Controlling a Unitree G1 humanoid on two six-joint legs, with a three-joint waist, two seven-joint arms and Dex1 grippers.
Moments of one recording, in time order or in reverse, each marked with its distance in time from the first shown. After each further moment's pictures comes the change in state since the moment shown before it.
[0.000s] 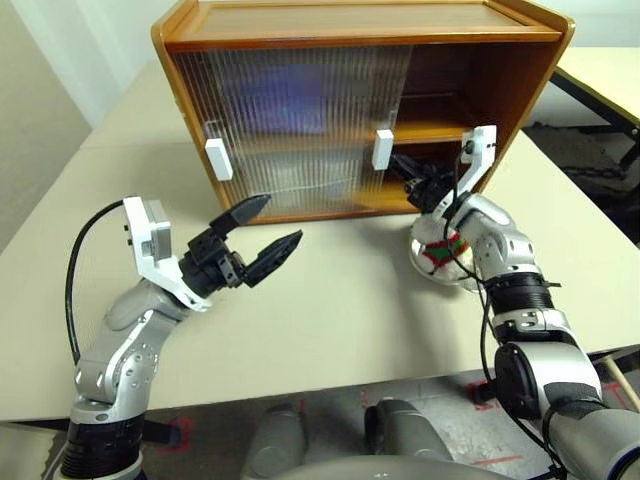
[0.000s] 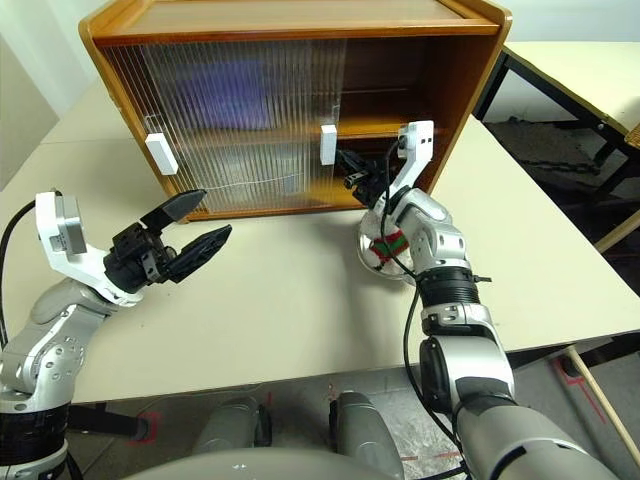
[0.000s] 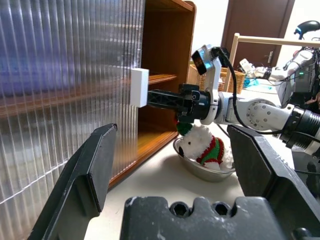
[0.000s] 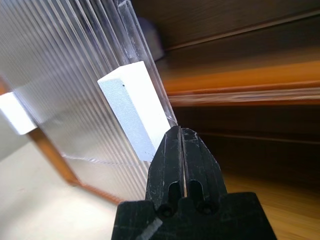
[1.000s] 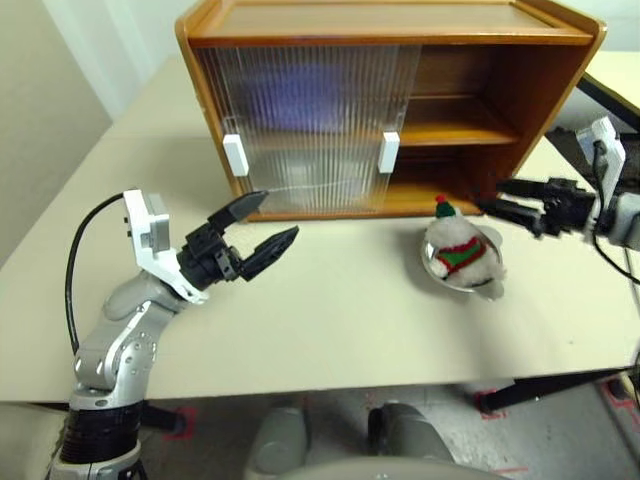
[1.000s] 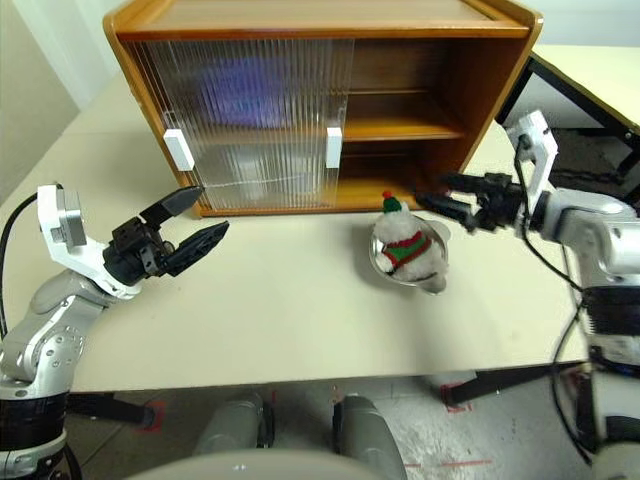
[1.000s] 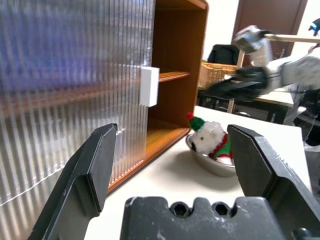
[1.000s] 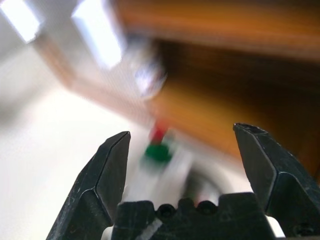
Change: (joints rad) left arm -0.048 0.029 0.000 0.078 0.001 -0.015 -0.038; right arm 0.209 -0.680 0.010 -0.328 0.130 0.520 0.407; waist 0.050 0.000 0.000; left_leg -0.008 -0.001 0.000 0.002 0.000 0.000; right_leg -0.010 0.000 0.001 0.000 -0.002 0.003
